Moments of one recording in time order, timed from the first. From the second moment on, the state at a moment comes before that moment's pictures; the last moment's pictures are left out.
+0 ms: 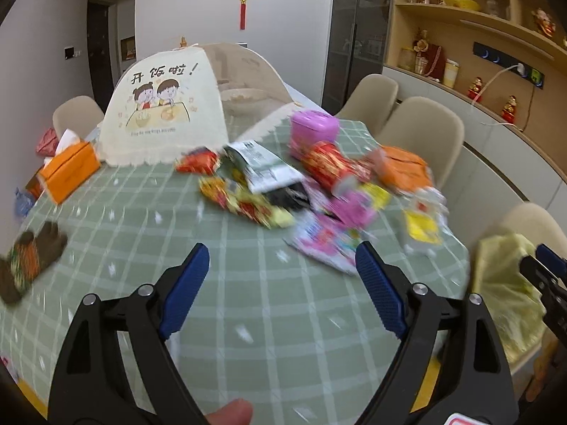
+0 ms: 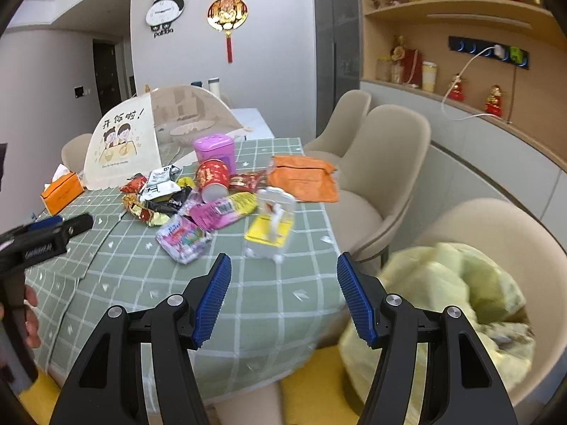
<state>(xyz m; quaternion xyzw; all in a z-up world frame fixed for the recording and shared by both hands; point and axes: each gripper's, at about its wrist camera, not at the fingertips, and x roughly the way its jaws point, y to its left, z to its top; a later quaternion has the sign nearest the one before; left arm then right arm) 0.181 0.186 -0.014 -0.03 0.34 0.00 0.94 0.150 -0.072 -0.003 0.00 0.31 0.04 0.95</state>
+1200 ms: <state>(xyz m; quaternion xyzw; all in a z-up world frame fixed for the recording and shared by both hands) 0.412 0.418 -0.085 -0.08 0.45 -0.08 0.89 0.476 0.207 -0.080 -0.10 0.48 0.22 0.84</state>
